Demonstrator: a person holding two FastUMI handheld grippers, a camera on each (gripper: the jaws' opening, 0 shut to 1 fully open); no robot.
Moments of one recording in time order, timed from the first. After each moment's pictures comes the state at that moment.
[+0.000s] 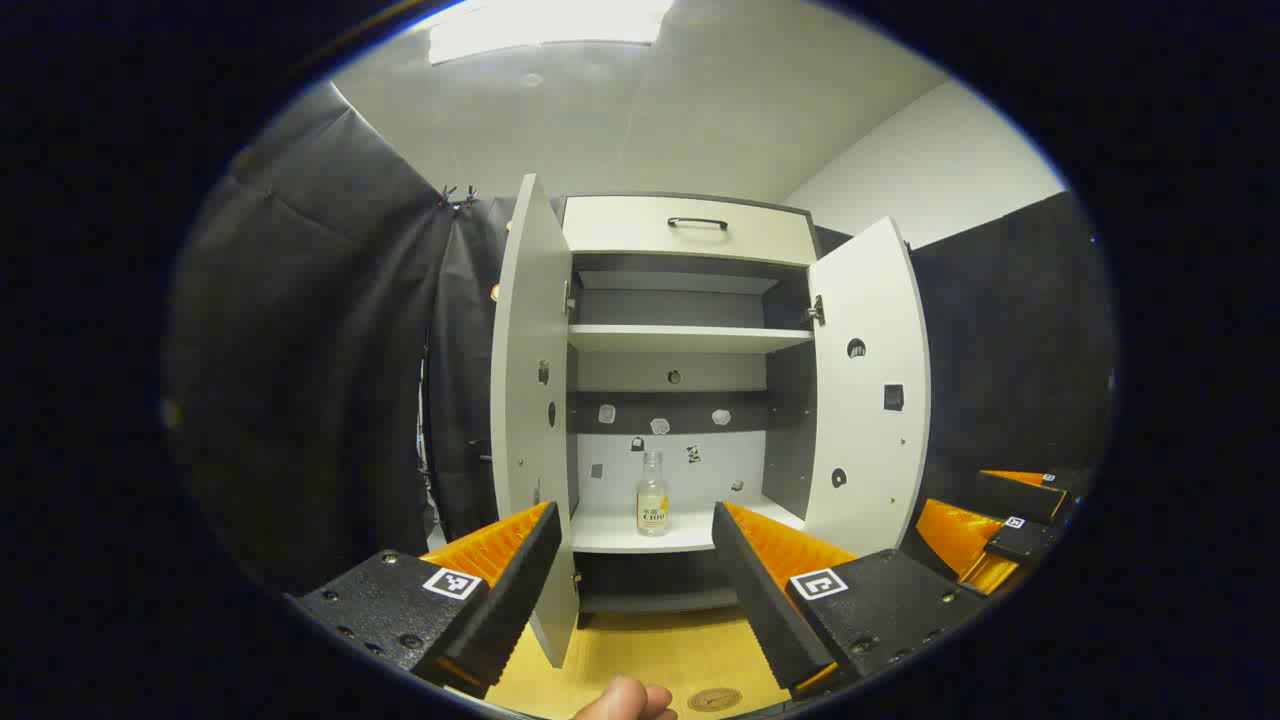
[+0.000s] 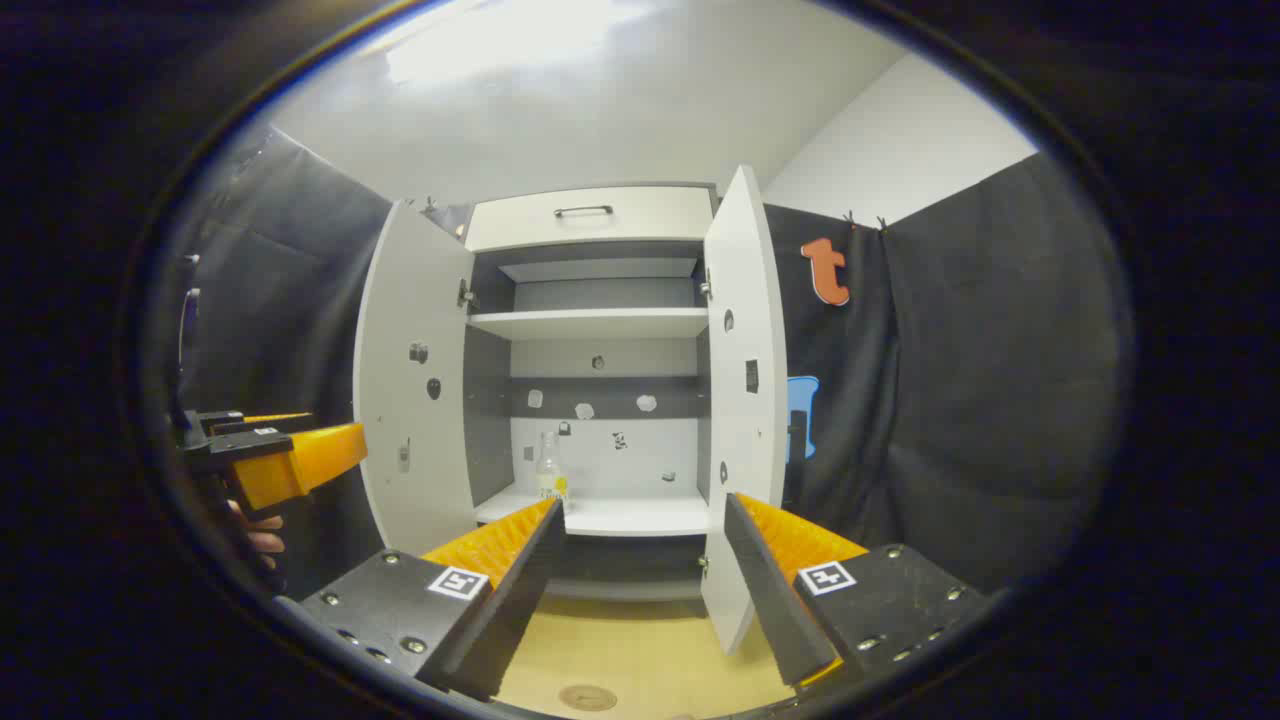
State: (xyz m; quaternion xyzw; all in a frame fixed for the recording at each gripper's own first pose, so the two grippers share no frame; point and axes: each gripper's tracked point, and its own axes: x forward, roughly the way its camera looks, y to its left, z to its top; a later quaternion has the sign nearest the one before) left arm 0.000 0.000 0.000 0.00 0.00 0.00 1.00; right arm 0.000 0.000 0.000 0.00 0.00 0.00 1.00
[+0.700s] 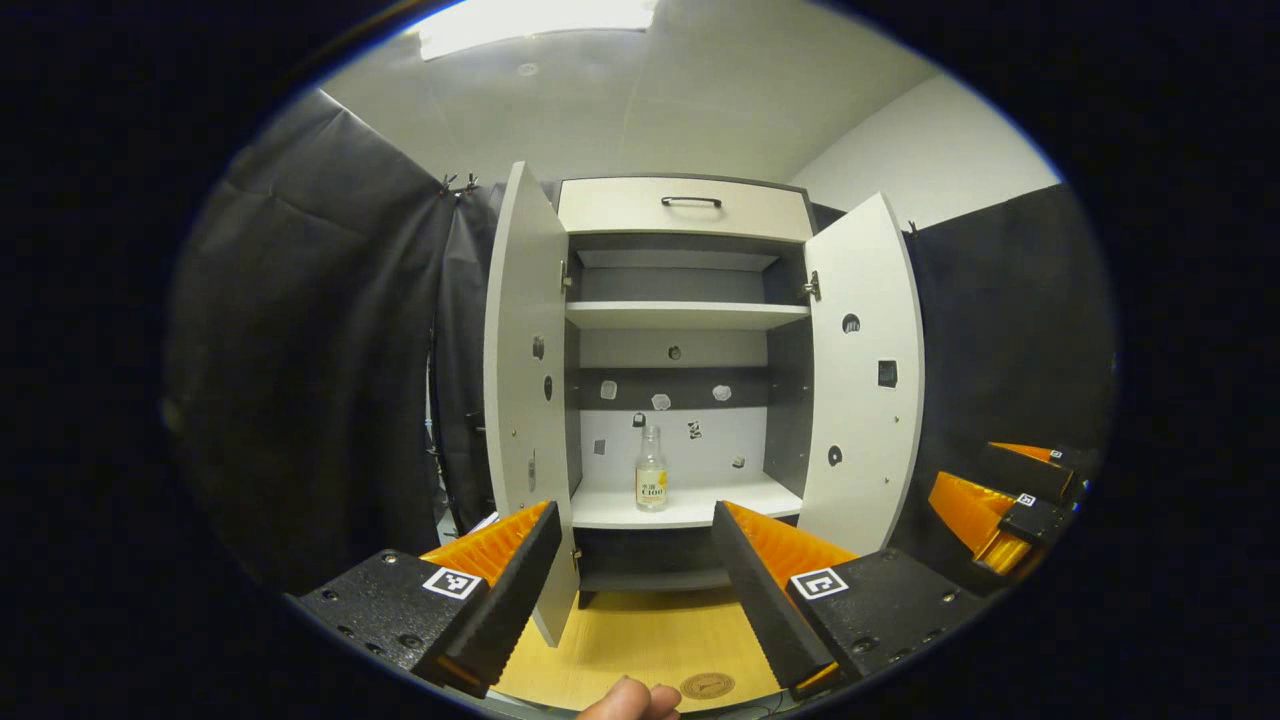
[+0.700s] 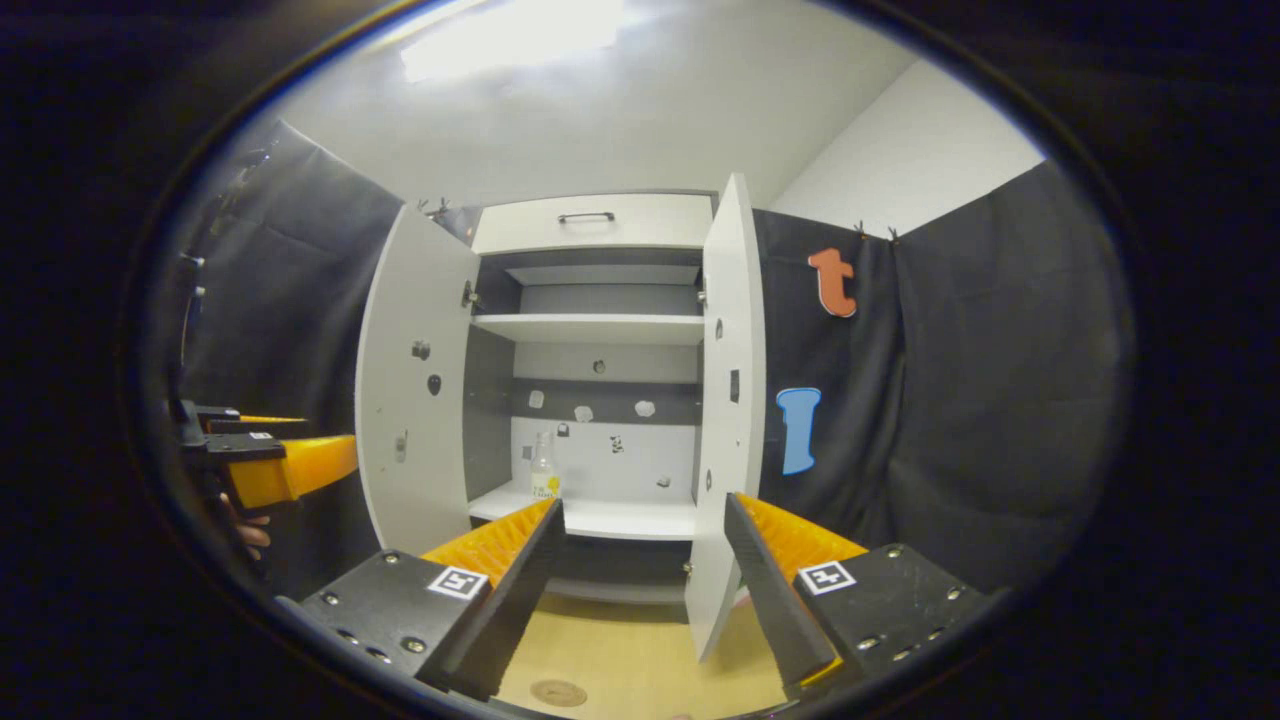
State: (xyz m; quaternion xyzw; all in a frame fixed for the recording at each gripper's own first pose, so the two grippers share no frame) left arm -0.011 -0.017 -0.015 0.01 0.03 0.01 1.00; right arm -0.007 -0.025 0.006 -0.02 -0.01 0.02 1.00
